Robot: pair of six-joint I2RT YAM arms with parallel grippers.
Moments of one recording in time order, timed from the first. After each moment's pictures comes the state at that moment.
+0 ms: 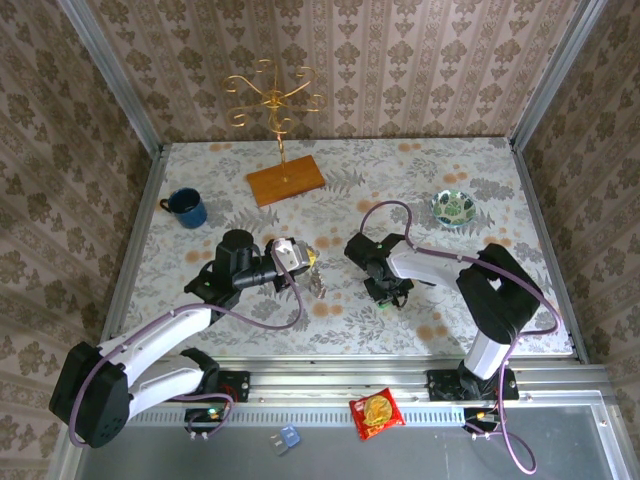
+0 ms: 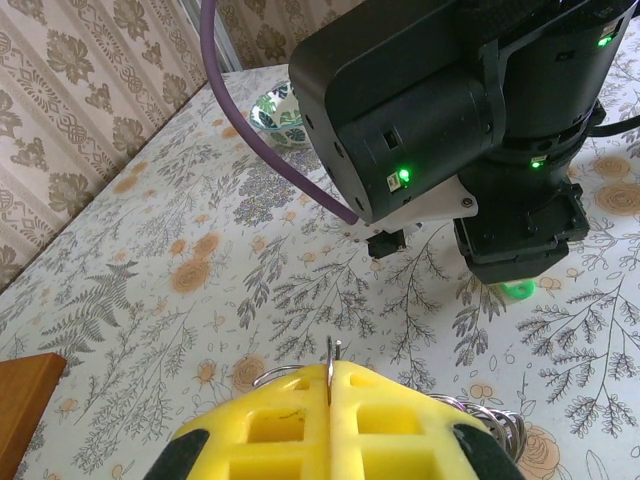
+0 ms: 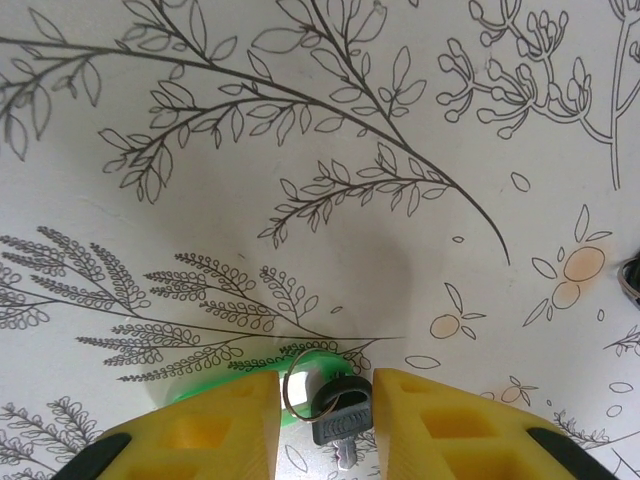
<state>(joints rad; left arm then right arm) -0.64 1.03 0.53 0.15 0.54 0.49 0.72 1.72 1.03 -0.91 0.22 0.41</state>
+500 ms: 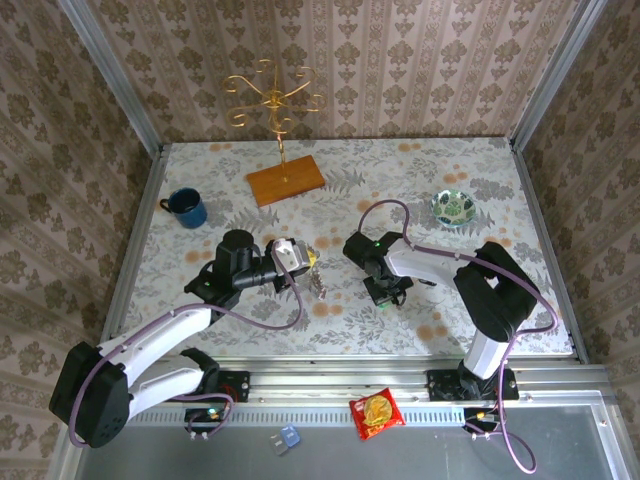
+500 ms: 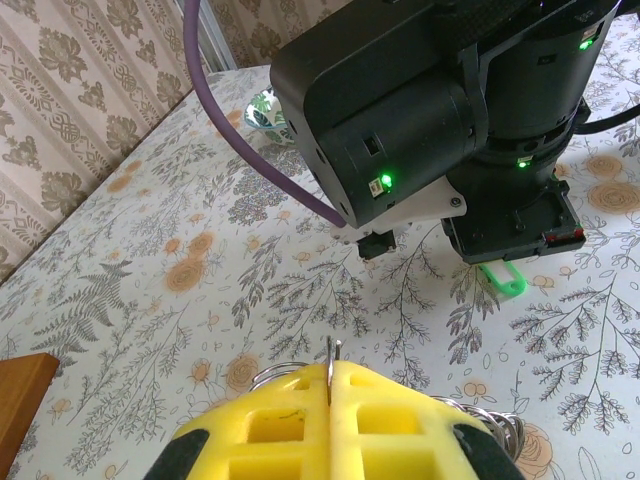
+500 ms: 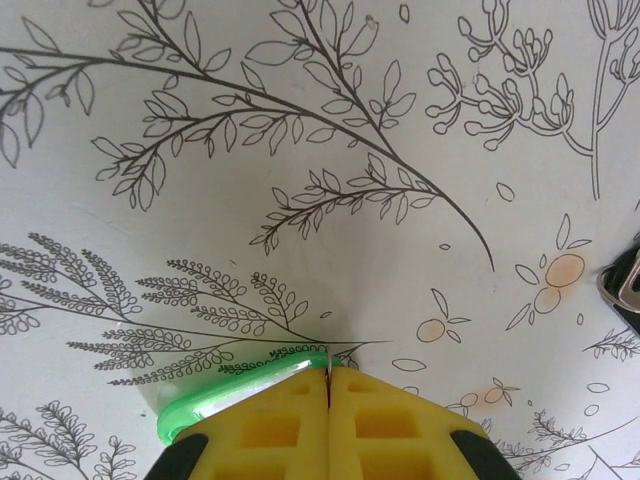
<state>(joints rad) -0.64 1.03 0.53 0.14 0.55 0.49 0.72 1.74 1.05 -0.93 0.24 0.40</state>
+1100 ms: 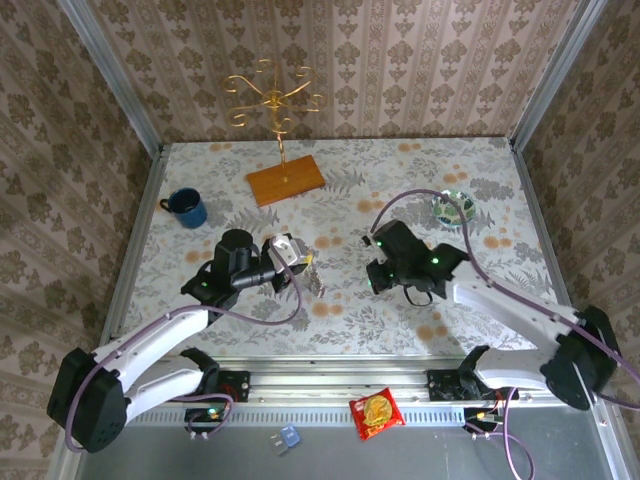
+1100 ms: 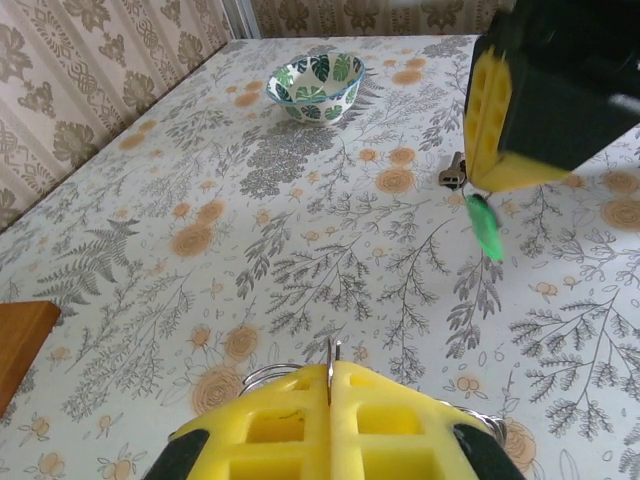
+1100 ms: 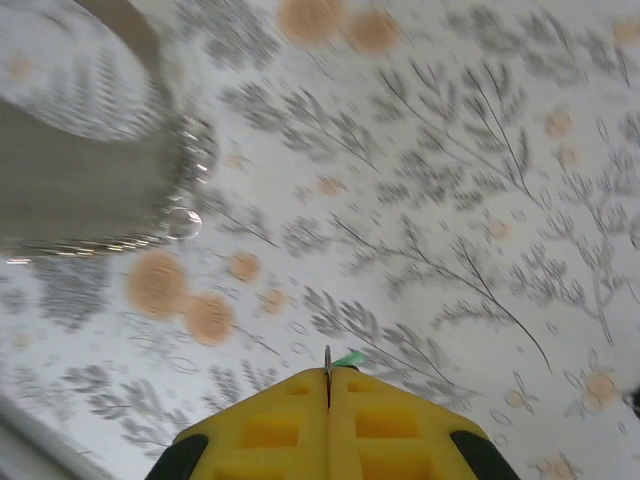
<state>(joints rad) -0.64 0.99 0.55 0.05 0.48 0.38 0.72 1.19 0.91 -0.64 0.01 0.28</state>
